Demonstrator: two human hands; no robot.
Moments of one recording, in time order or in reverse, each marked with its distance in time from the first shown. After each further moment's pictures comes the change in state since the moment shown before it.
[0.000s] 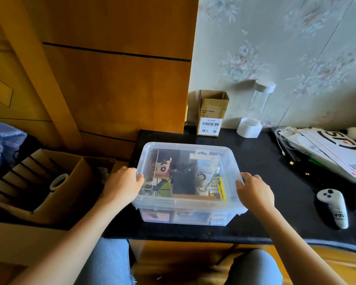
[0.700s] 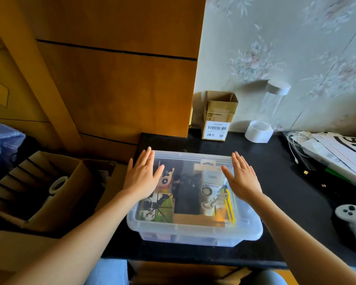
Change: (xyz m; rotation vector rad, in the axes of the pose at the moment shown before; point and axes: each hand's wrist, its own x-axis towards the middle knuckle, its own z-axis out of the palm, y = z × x) left_hand 0.082 0.018 0.052 -0.019 -0.085 0.169; right_hand 0.094 -0.025 0.040 0.082 -0.051 -0.303
